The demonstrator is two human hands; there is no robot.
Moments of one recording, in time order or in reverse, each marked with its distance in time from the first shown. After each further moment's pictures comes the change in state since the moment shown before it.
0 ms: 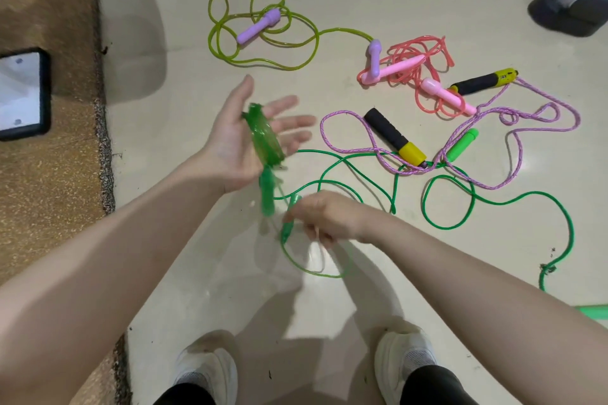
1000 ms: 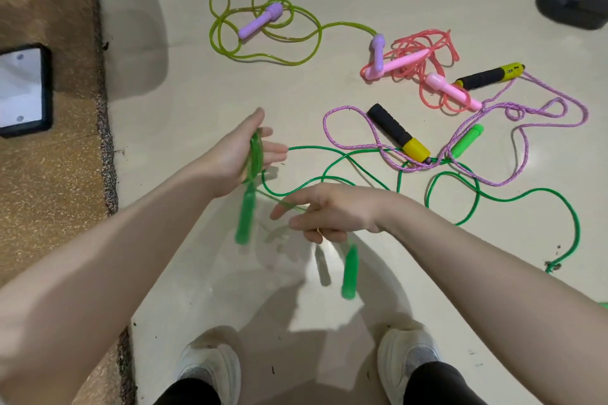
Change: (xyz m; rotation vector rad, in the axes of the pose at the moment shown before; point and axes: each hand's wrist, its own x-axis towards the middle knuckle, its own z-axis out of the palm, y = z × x) left_hand 0.010 -0.016 -0.031 0.454 0.330 -0.115; right_hand -0.019 -0.024 -0.015 -0.015 -0.241 -0.082
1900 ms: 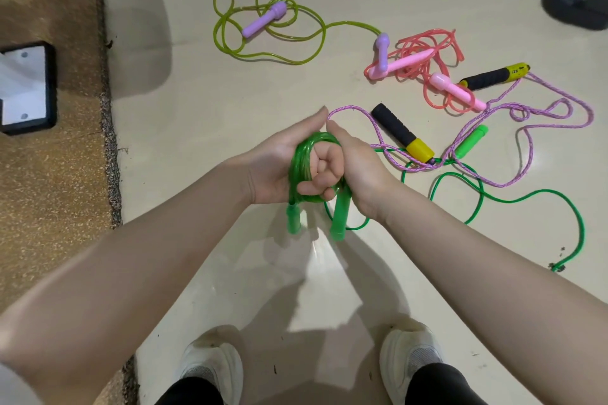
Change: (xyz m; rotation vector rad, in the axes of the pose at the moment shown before) left_hand -0.030 0.016 0.043 -0.080 -0.801 -0.003; right_hand 0.011 -0.010 -0.013 0.630 0.589 -0.078
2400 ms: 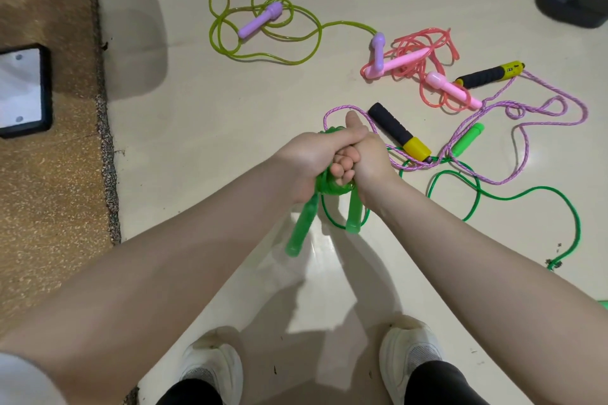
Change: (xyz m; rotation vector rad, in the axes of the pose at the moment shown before) left_hand 0.038 -0.002 0.032 0.037 0.646 -0.040; right_hand 0.012 0.001 -0.008 0.198 0.300 0.003
